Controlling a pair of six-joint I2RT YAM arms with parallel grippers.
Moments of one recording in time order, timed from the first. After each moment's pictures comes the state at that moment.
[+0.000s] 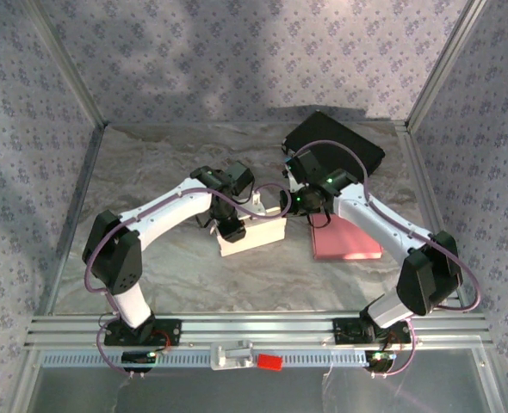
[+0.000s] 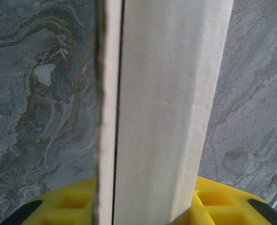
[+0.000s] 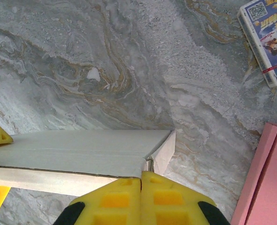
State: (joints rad) left arm -0.75 1.72 1.43 -1.11 0.10 0.42; right arm 0.60 1.51 1.26 -0.82 -0.11 0.41
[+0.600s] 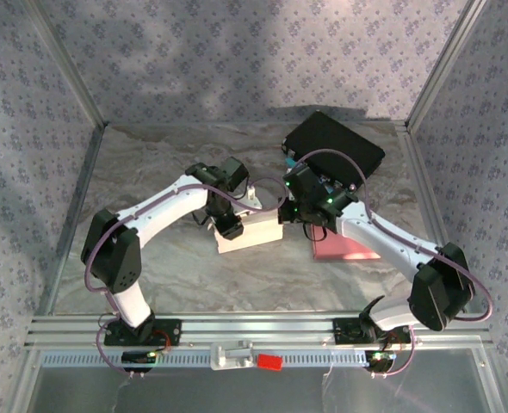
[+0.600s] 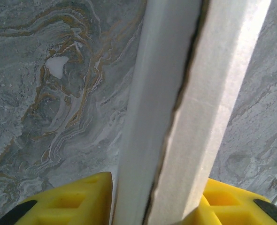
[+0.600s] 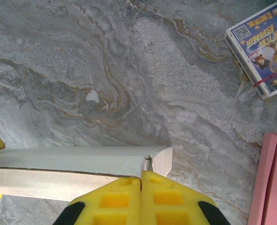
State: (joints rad) left arm -0.70 1.72 1.43 -1.11 0.13 0.40; right arm 0.68 1.40 1.09 -0.61 0.04 0.51
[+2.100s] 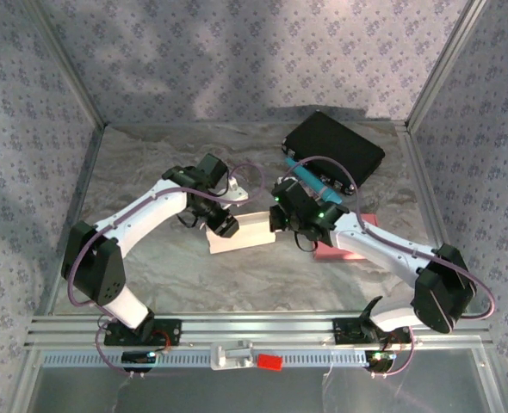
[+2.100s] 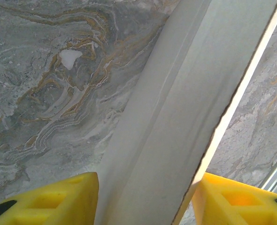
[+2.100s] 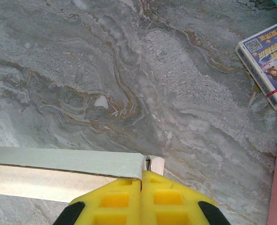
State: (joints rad) left arm -0.61 1.59 1.30 -1.00 0.27 0.23; right arm 0.81 1.38 1.02 -0.49 0.18 0.54
